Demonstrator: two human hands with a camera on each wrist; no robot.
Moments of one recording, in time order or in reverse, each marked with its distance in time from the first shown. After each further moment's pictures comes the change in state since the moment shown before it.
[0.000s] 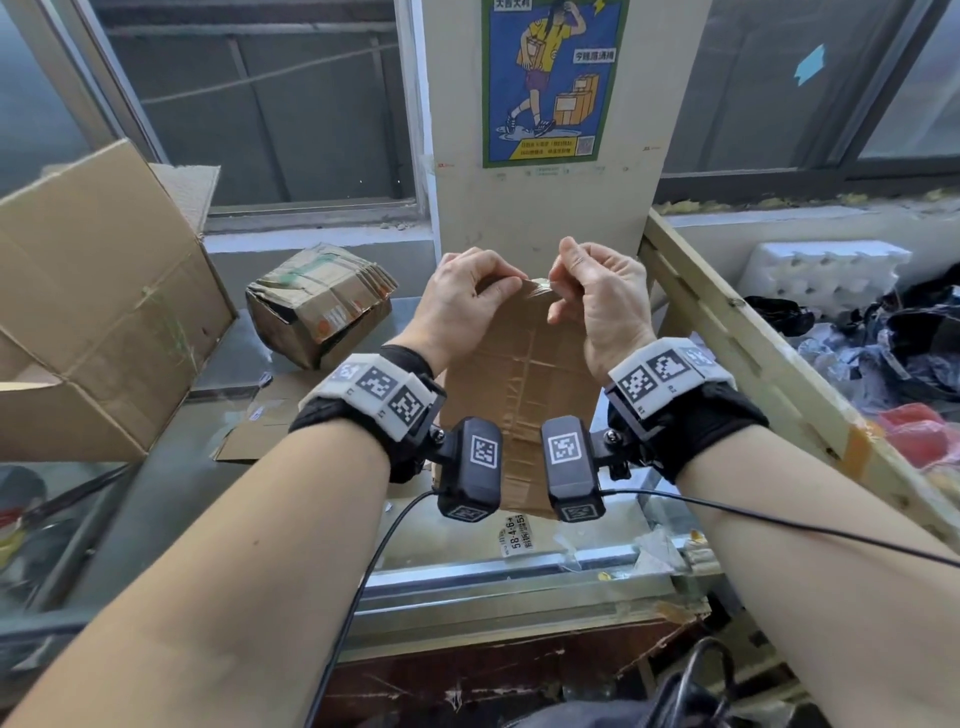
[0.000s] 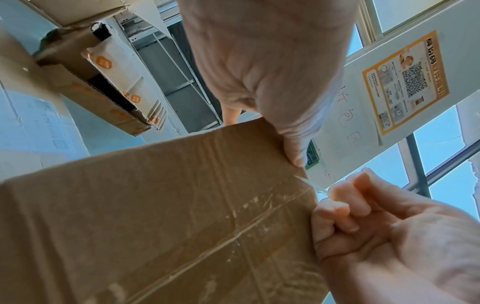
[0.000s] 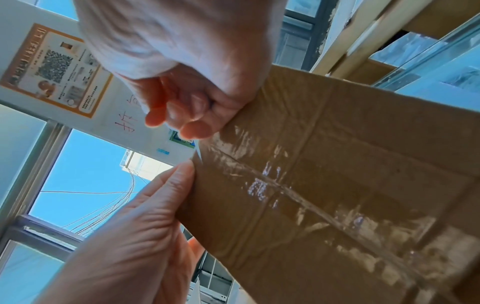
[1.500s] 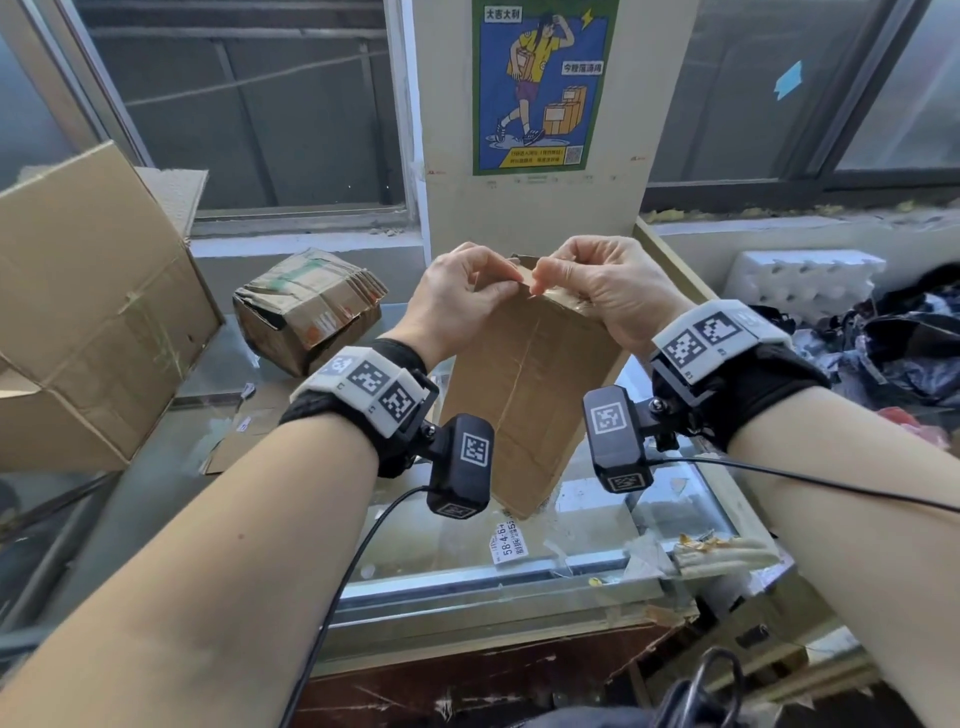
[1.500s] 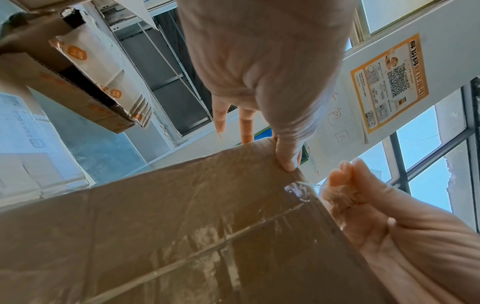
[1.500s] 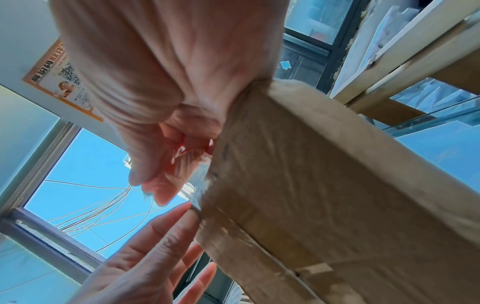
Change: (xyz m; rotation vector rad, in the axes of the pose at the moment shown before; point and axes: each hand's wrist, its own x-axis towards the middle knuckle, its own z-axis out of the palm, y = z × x) left_hand 0.009 0.001 0.000 -0.183 -0.006 -0.039; right_hand 0.002 -0.042 -0.018 -0.250 -0.368 0.084
